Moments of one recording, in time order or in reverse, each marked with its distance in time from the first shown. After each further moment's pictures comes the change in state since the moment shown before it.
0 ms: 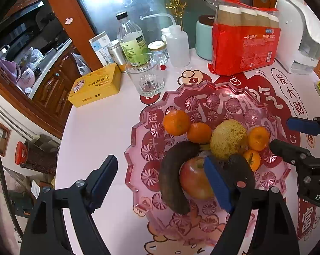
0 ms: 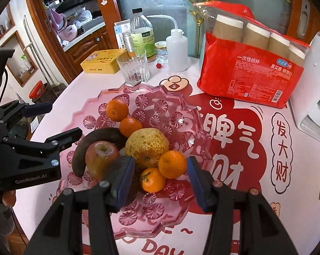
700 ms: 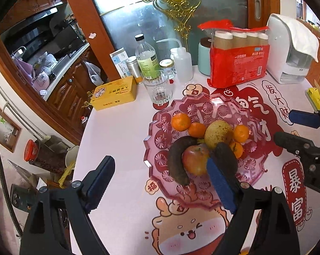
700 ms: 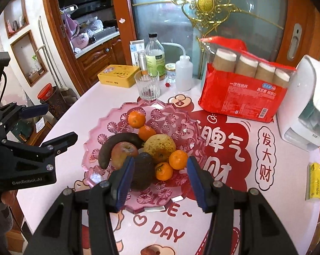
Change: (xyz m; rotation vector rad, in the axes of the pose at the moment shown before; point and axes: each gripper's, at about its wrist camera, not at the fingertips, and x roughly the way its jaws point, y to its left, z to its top) left arm -0.103 0.010 -0.033 -0.034 -0.089 0.040; right arm -0.090 0.025 -0.016 -0.061 -0.104 -0.007
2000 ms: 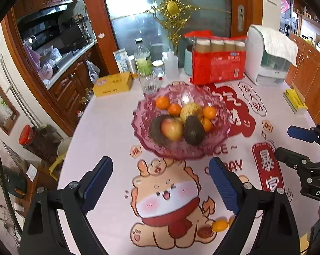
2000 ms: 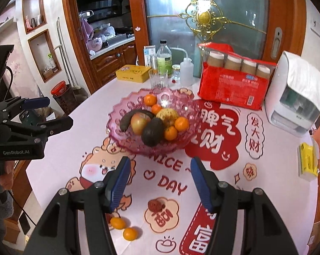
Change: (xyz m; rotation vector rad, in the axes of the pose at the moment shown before) left arm -0.090 -0.029 -0.100 -0.085 -0.057 -0.060; right arm -0.088 0.008 -0.111 -0.028 -0.055 0.020
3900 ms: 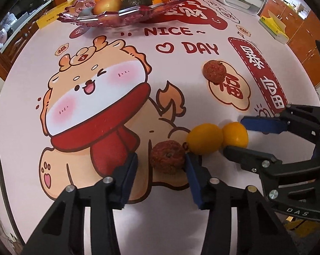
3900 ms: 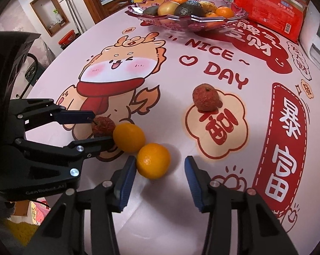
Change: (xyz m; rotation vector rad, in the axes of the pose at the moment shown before) left arm 0.113 -0.068 -0.173 0.076 0.327 -0.247; right arm 0.104 0.053 -0.156 -0.033 0.321 0.135
